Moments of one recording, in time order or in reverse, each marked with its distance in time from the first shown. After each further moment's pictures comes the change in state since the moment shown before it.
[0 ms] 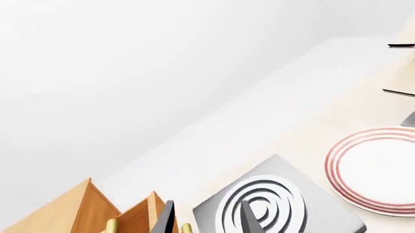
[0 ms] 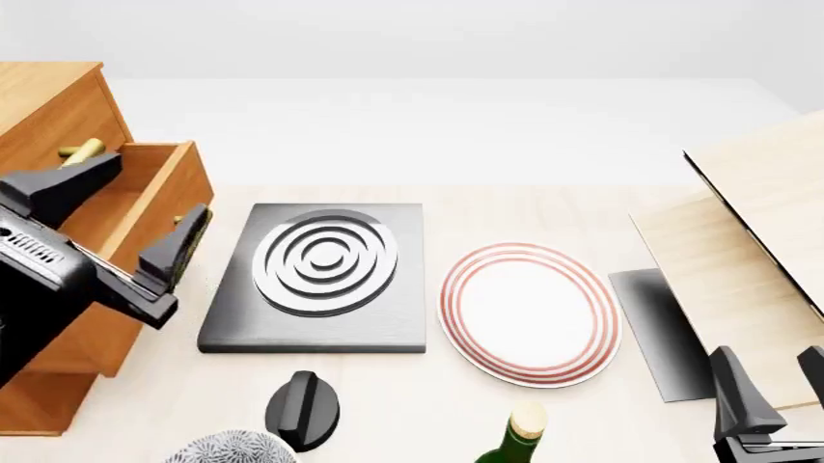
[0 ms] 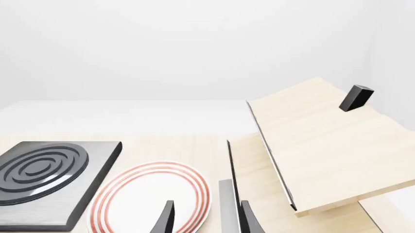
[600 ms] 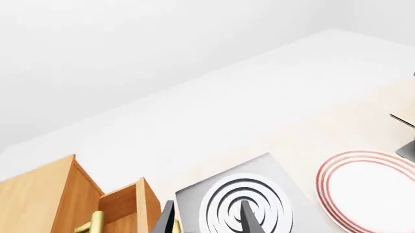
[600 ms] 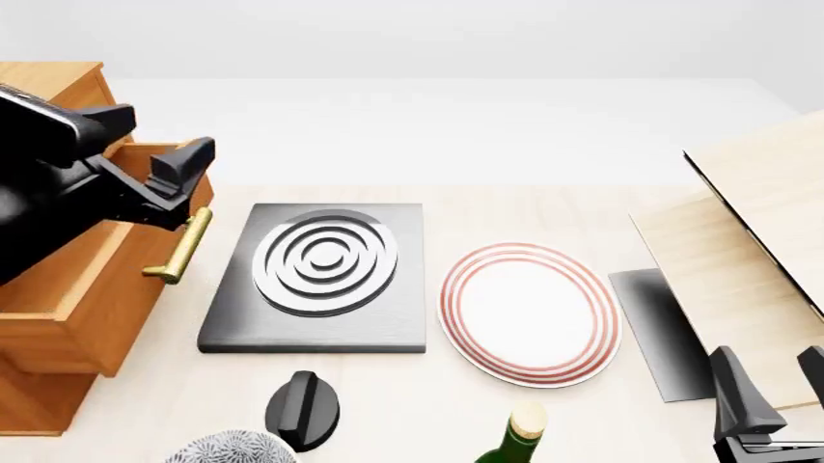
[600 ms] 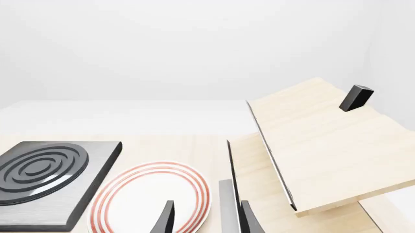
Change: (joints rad) left arm 0.075 0.219 -0.288 0.224 -0.229; right arm 0.000 0.000 0.000 0.000 0.000
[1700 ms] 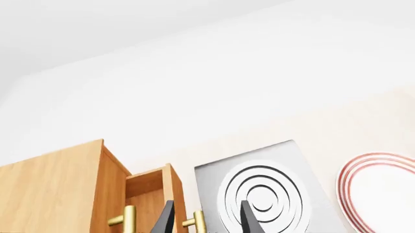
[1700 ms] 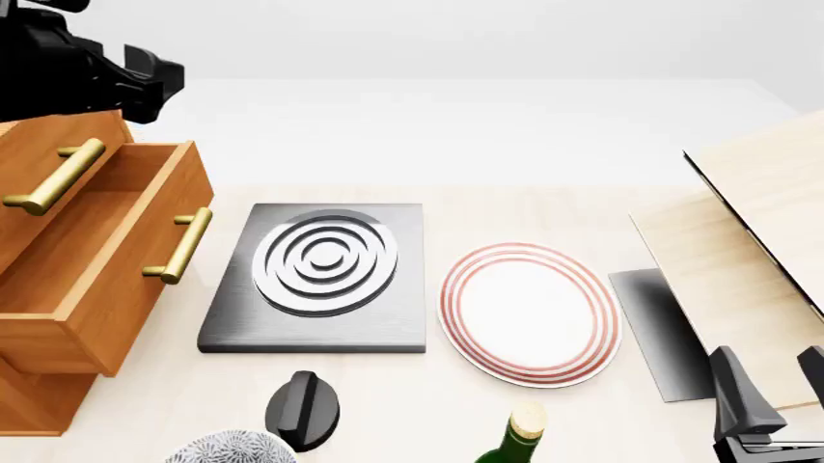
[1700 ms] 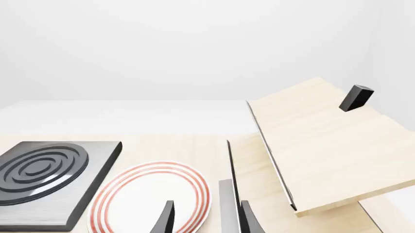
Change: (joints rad) left arm 0.136 0.259 -0.491 0.460 -0.059; right arm 0.000 0.000 0.000 0.000 0.000
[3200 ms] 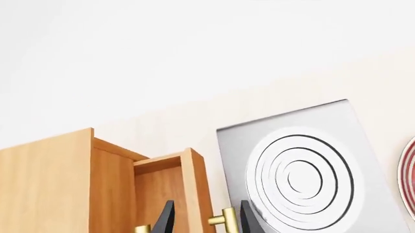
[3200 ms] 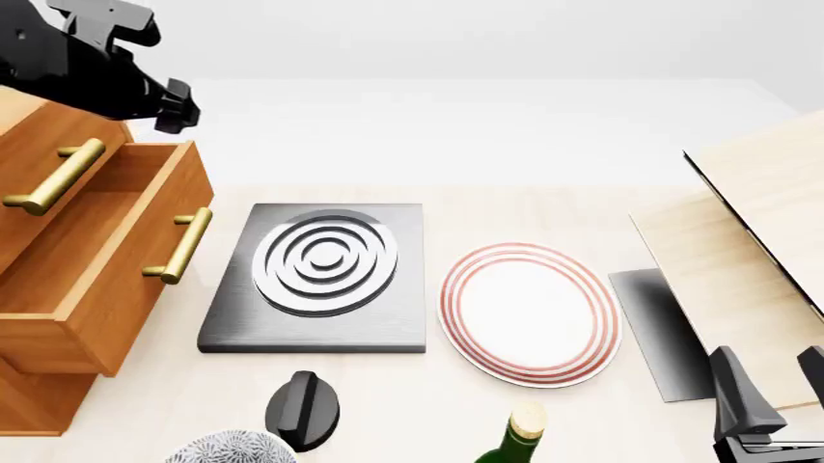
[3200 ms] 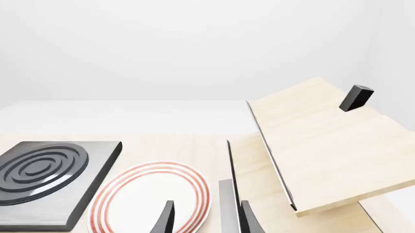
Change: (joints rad) left arm 0.134 0.423 -0.319 0.245 0.070; right arm 0.000 0.000 0.000 0.000 0.000
